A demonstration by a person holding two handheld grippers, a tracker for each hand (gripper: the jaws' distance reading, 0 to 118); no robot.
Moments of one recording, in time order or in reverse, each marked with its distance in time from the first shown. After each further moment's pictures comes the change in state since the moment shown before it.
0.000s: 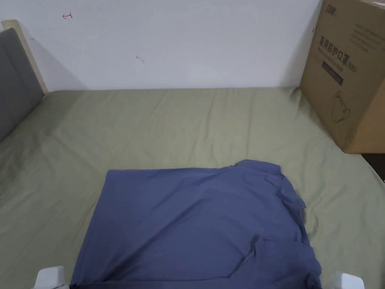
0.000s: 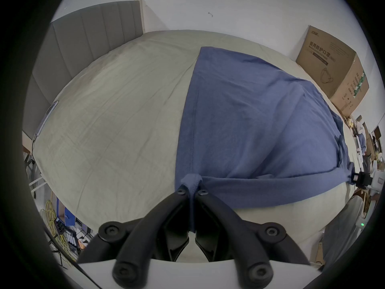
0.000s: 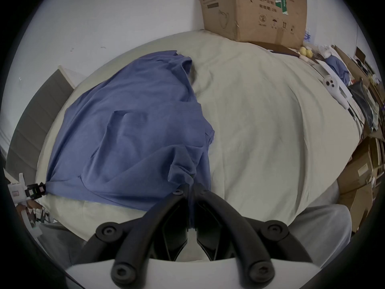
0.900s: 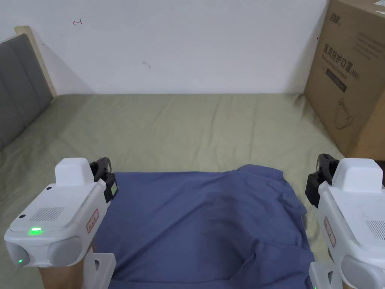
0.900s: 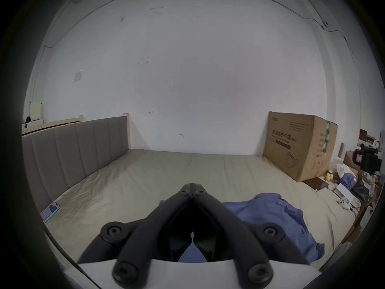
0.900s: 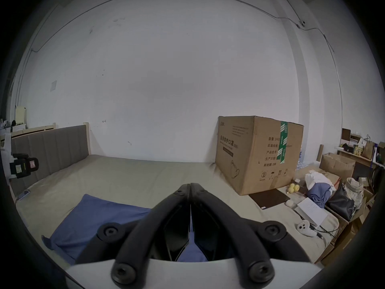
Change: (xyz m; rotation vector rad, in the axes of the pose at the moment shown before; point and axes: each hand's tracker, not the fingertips) left arm 0.114 0.114 0.167 0.812 -0.119 -0.090; right arm -0.129 0.110 0.187 0.862 -0.003 0.286
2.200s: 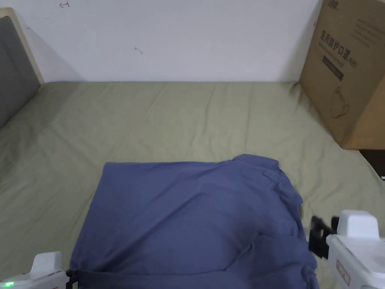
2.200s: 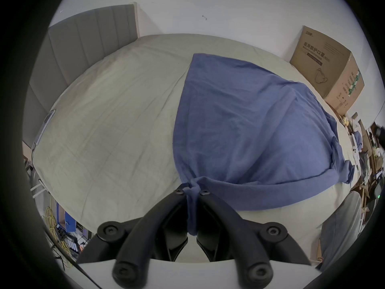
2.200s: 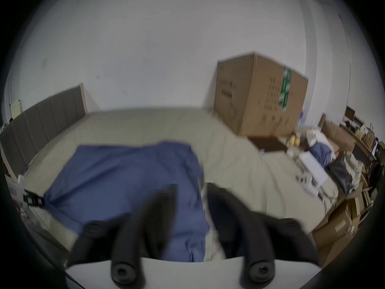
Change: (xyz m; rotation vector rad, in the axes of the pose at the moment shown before) left arm -0.103 -0.174 -0.007 -0.787 0.072 0.063; right arm 0.044 -0.111 -0.012 -0.472 -0.007 -0.019
